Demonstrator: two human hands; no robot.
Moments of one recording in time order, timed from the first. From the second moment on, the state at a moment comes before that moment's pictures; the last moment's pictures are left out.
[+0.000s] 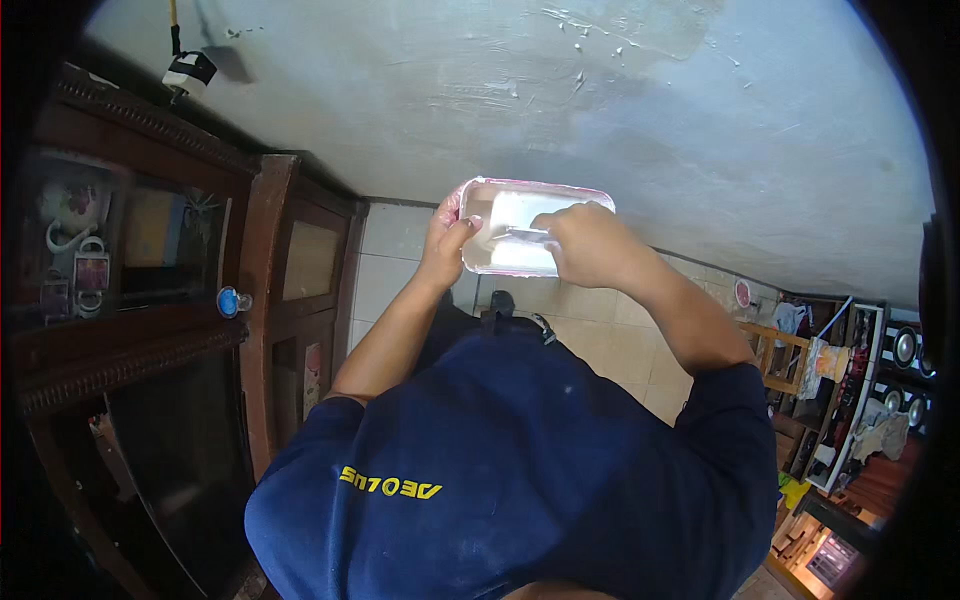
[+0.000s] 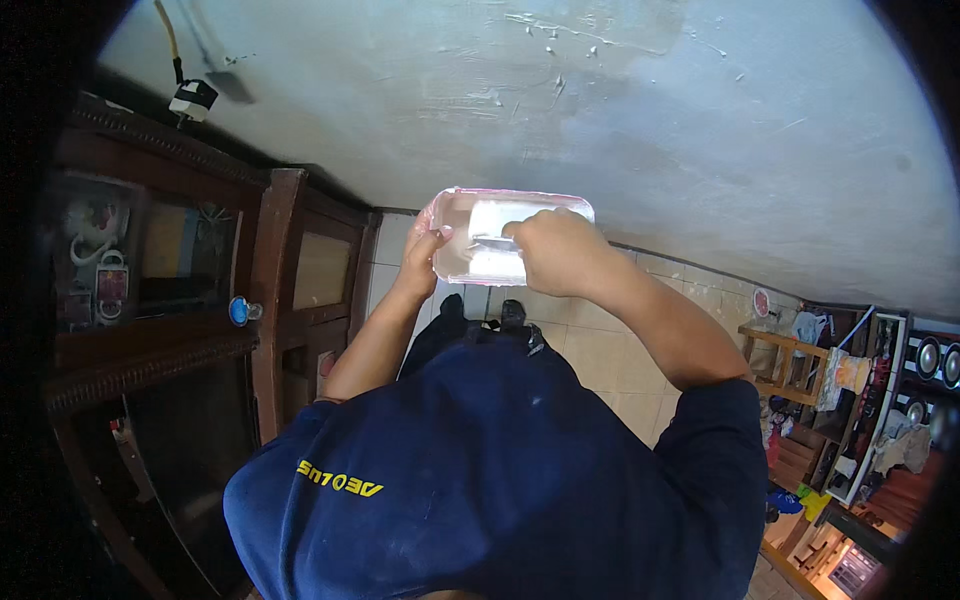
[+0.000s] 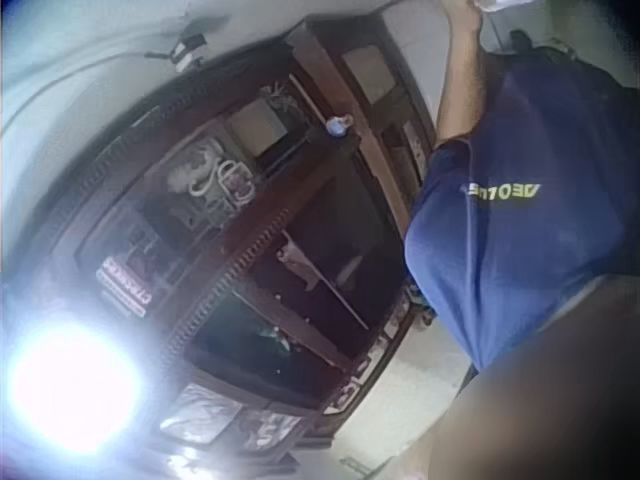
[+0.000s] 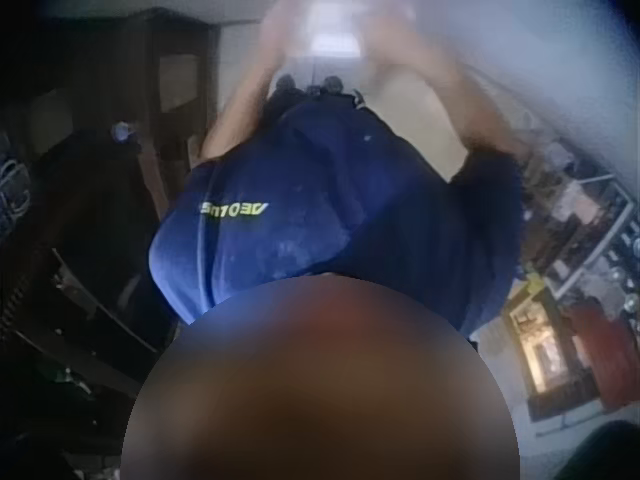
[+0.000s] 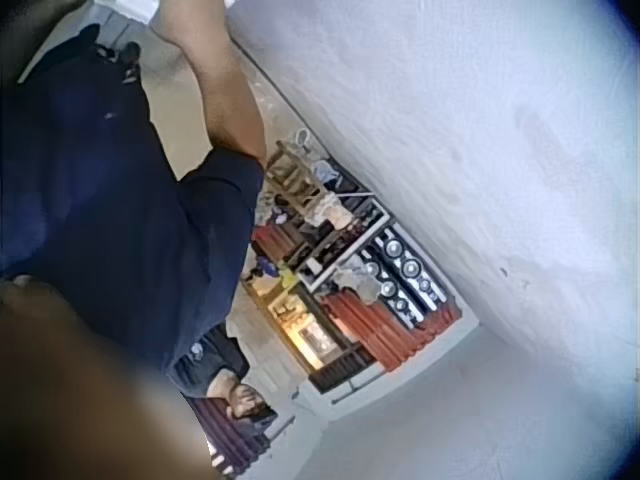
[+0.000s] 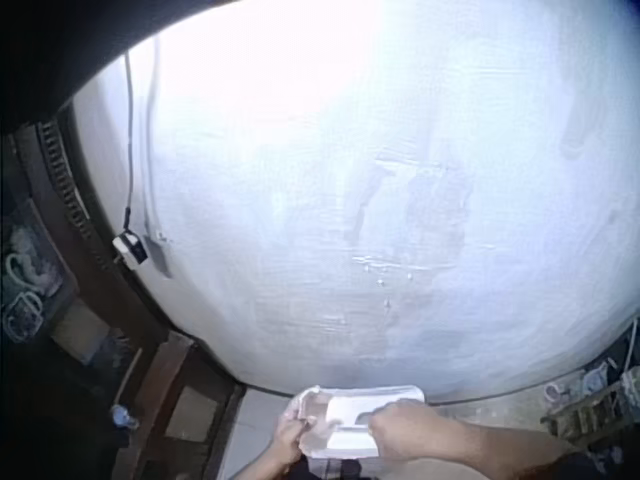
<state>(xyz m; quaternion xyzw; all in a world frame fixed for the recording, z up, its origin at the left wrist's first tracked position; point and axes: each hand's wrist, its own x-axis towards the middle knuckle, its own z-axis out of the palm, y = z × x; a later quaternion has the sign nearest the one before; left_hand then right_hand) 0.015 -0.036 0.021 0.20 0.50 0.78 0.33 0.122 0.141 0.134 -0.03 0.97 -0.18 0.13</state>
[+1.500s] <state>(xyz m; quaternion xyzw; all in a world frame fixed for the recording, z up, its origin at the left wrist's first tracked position) -0.071 -0.059 0.050 0.15 0.53 0.77 0.32 0.107 0.080 0.122 -0.01 0.98 -0.15 -0.15</state>
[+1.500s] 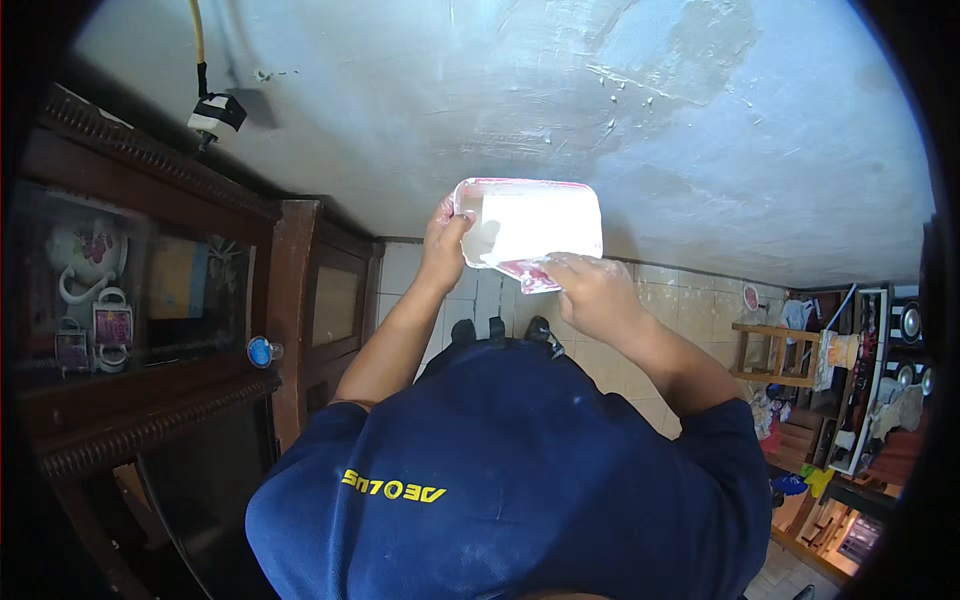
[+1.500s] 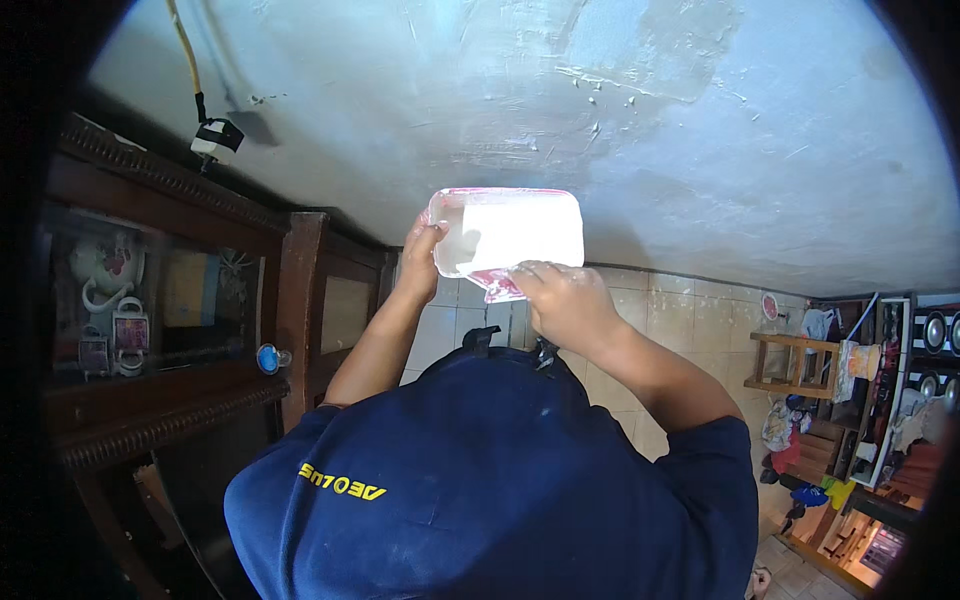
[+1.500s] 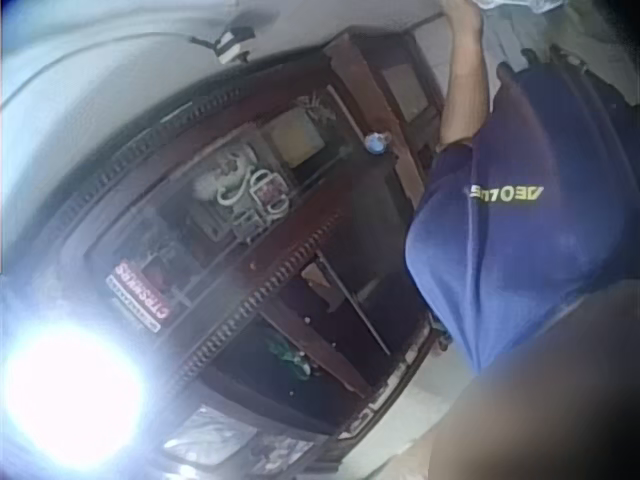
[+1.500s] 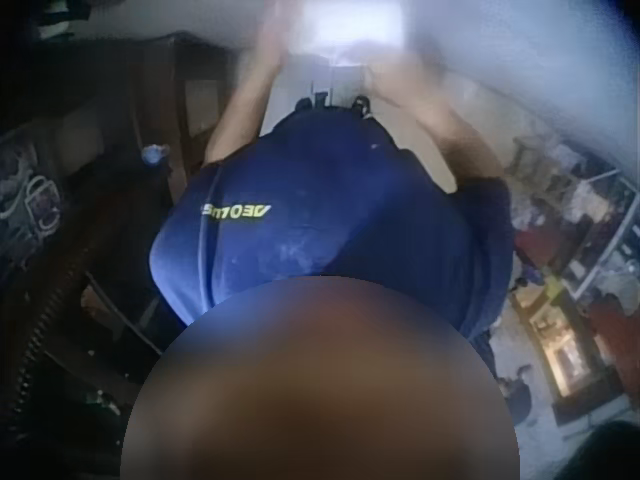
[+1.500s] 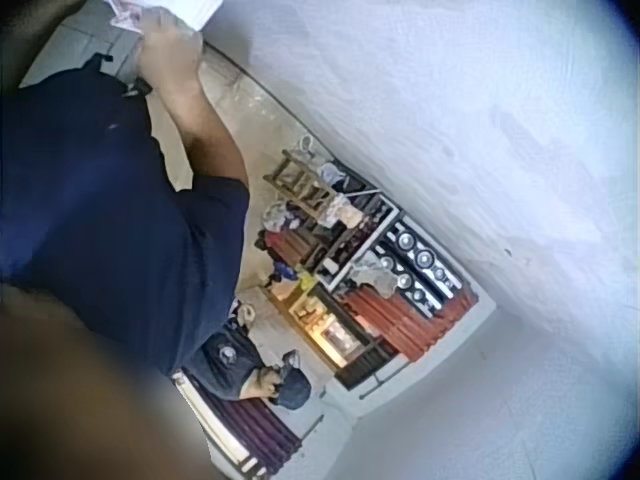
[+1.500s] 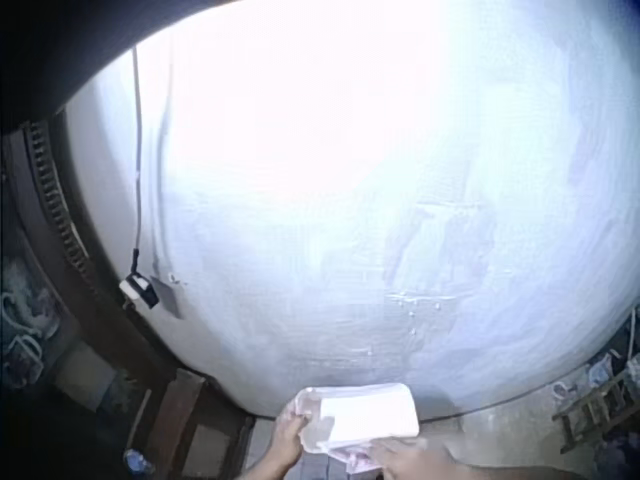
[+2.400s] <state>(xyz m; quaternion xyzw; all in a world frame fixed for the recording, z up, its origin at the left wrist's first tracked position) -0.085 -0.078 -0.022 0.17 0.54 0.77 0.29 0.115 0.123 0.118 0.25 0.89 -0.37 -0.08</state>
